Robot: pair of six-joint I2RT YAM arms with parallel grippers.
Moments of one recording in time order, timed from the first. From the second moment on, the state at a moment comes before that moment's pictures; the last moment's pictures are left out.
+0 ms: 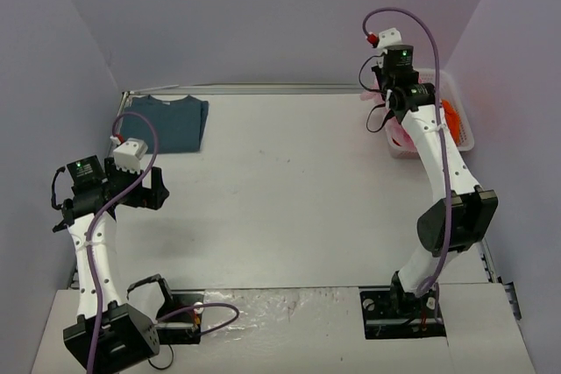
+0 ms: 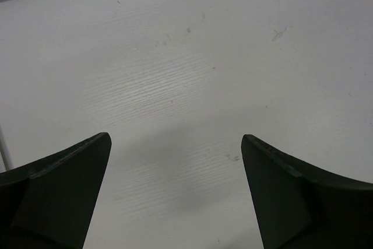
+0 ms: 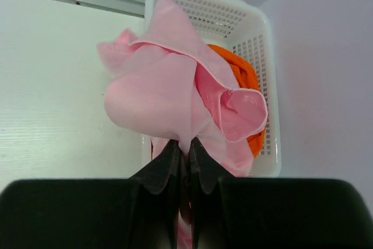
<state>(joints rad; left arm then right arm) 0.42 0.96 0.91 -0.78 0.60 0.43 0.16 1.70 1.72 -0.54 0.40 -0.29</state>
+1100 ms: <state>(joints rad) 0.35 1.01 1.04 -0.90 0.70 0.53 0.48 1.42 1.38 -0.86 -0.24 -0.44</state>
